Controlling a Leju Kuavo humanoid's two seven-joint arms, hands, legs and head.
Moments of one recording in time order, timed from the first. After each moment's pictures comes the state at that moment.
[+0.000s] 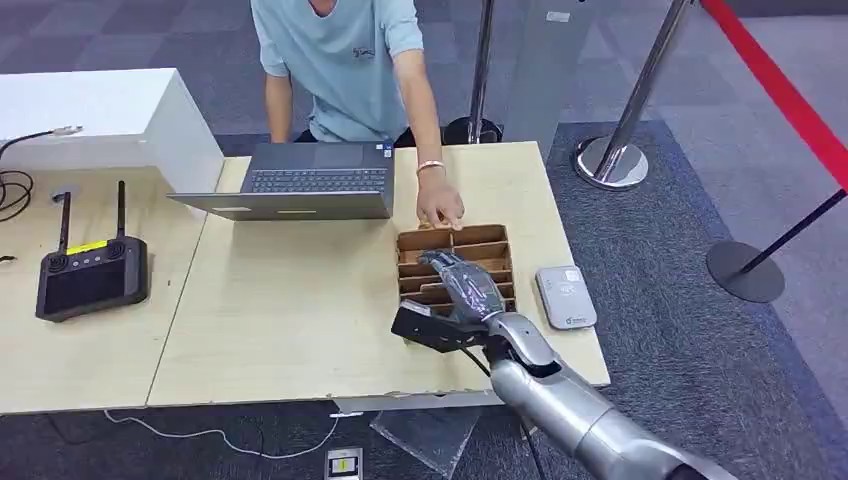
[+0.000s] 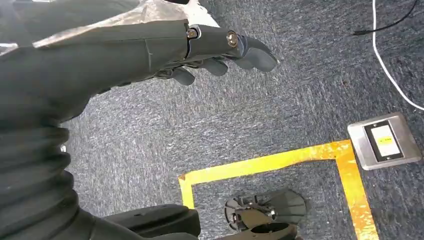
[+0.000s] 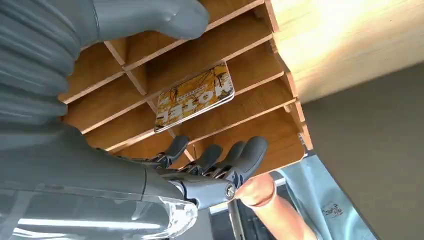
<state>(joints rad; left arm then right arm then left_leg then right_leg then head) -0.13 0.03 -1.23 -0.19 0.80 0.56 0.03 -0.53 -0.14 0.81 -1.06 0.67 -0.42 0.15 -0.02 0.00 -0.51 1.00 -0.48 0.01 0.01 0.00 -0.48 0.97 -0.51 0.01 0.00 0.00</state>
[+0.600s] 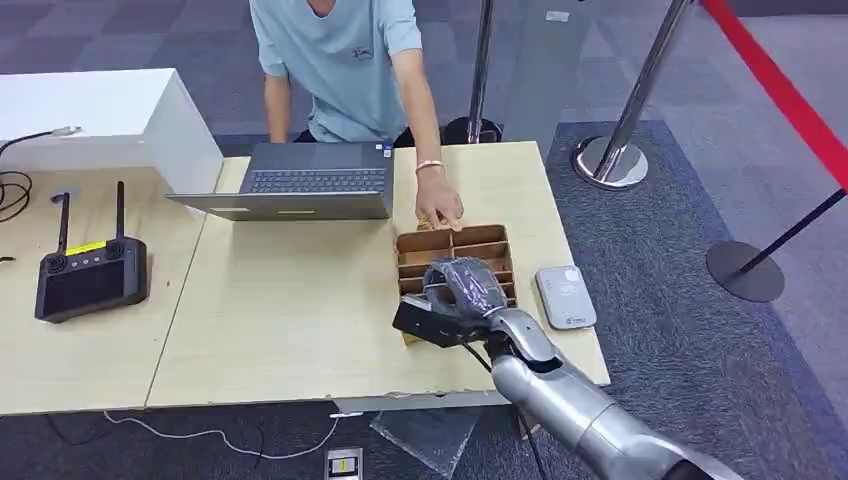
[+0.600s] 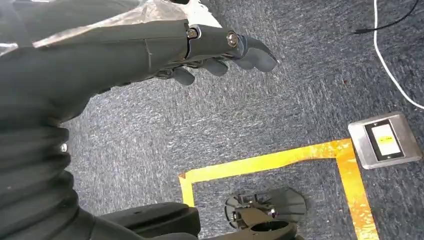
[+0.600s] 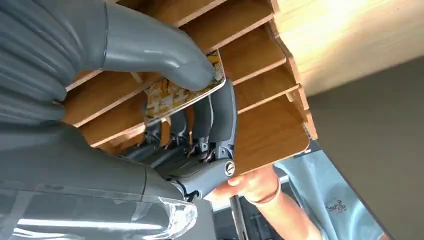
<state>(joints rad) -0.13 0.03 -1.23 -0.19 0.81 0.56 0.03 -0.54 -0.14 0.81 -1.05 0.67 -0.42 0.16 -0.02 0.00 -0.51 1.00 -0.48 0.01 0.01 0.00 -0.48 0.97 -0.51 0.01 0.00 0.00</state>
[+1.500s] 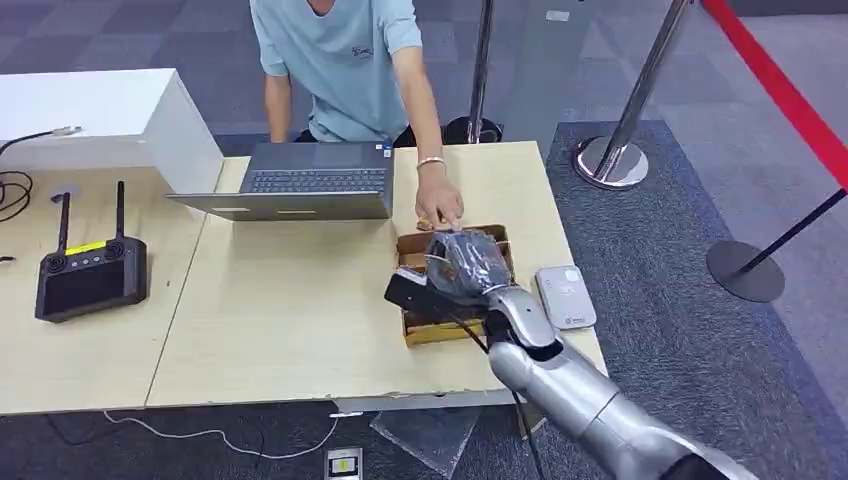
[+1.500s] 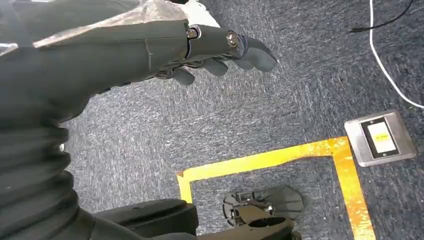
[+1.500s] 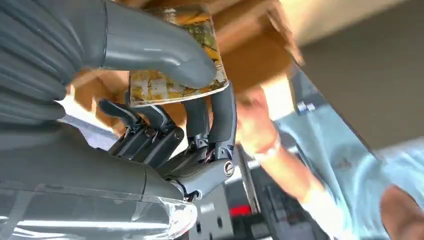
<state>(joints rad) -0.13 0.03 -1.24 -0.19 0.81 0.55 0.02 -0.58 -0.14 0.79 -1.22 0.78 -0.40 0.34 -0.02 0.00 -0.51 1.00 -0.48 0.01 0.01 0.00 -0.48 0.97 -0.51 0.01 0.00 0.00</state>
